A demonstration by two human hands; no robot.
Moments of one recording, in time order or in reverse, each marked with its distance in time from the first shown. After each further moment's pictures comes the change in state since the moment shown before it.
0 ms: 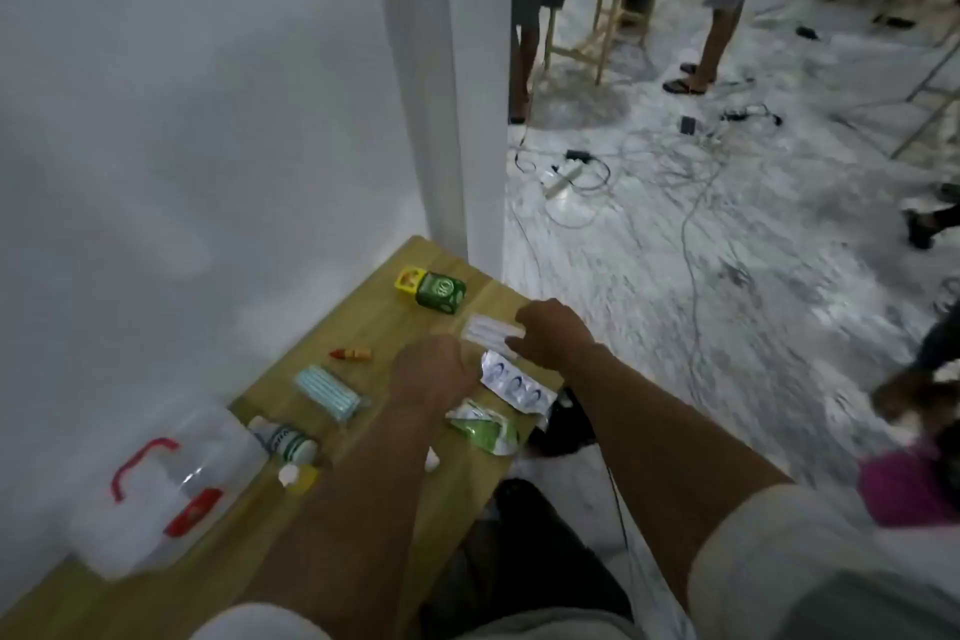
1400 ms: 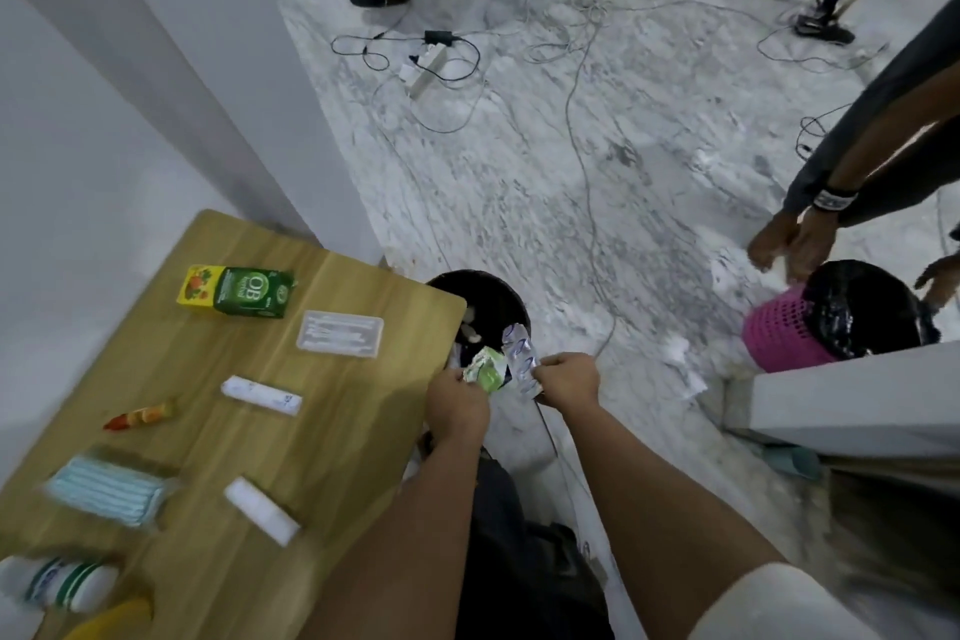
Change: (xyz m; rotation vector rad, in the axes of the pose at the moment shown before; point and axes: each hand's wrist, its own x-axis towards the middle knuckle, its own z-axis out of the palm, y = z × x) left_hand 0.064 0.158 0.203 -0.688 -0.281 -0.435; right_hand -0.040 0.202 0.133 1.074 0.239 1.077
